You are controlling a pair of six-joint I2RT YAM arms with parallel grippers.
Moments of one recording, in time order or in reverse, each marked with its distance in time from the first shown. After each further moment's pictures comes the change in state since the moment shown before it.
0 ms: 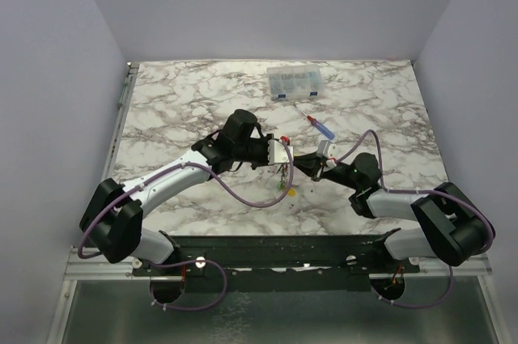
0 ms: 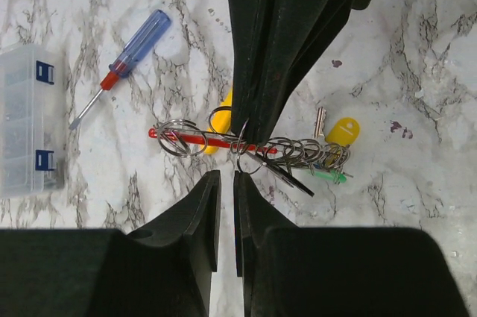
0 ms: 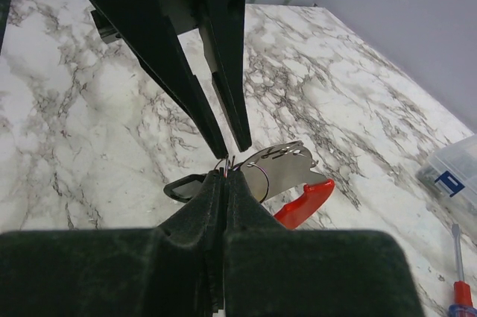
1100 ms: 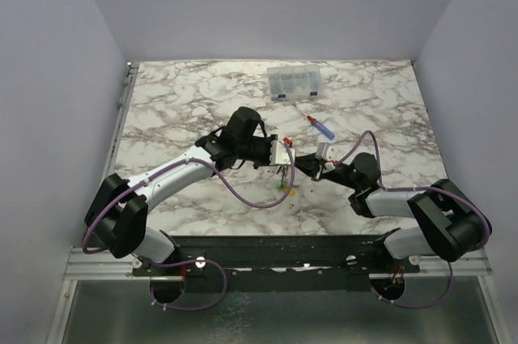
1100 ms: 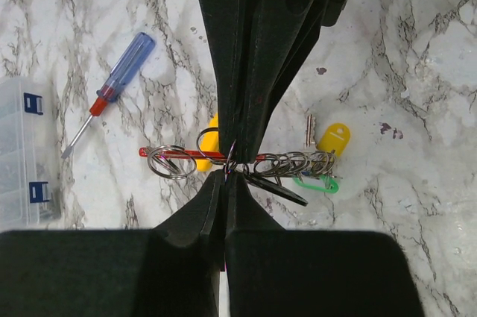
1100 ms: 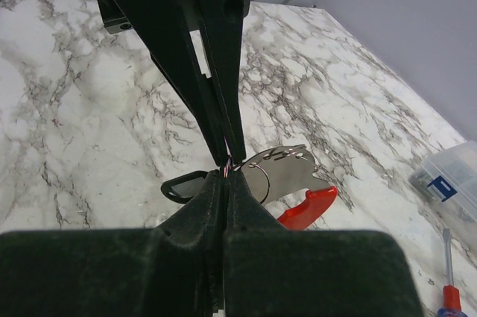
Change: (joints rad) left arm 0.001 0.052 0.042 -0.036 0.085 0.087; right arm -0.005 0.035 -0.004 0.029 -0.036 -0.052
